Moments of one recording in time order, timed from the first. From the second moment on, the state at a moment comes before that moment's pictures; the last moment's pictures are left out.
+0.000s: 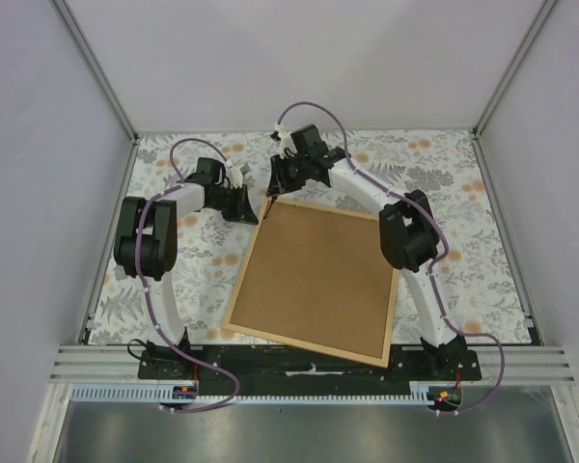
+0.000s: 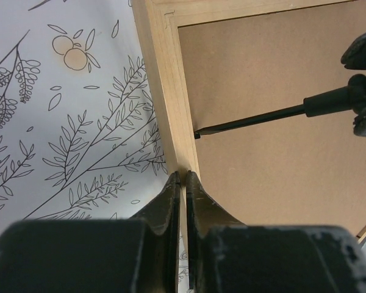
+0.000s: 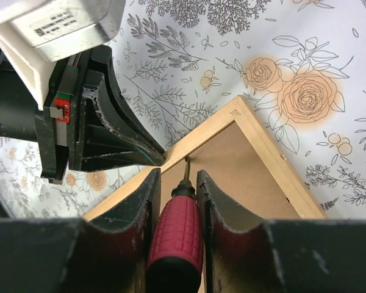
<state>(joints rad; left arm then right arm) -0.15 2.00 1.27 -0.35 0.66 -0.04 0.57 2.32 2.03 -0.47 -0.47 0.26</state>
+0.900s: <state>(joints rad) -0.32 2.03 1.43 -0.43 0.33 0.02 0.38 2.07 1.52 -0.55 -0.82 0.07</state>
